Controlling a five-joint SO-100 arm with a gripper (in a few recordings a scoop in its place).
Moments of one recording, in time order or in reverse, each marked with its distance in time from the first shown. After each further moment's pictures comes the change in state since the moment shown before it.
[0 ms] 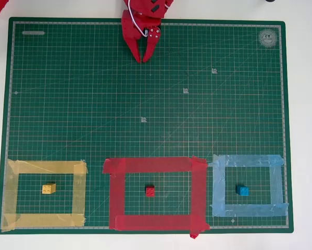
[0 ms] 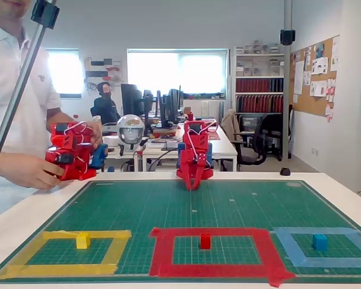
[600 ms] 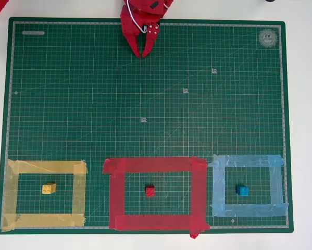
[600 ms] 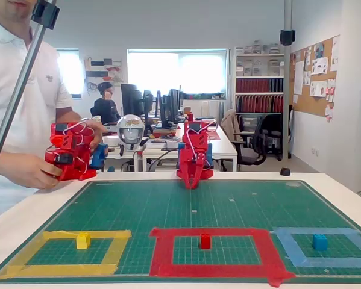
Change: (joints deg) arm 1.1 4.4 0.0 6.9 1.3
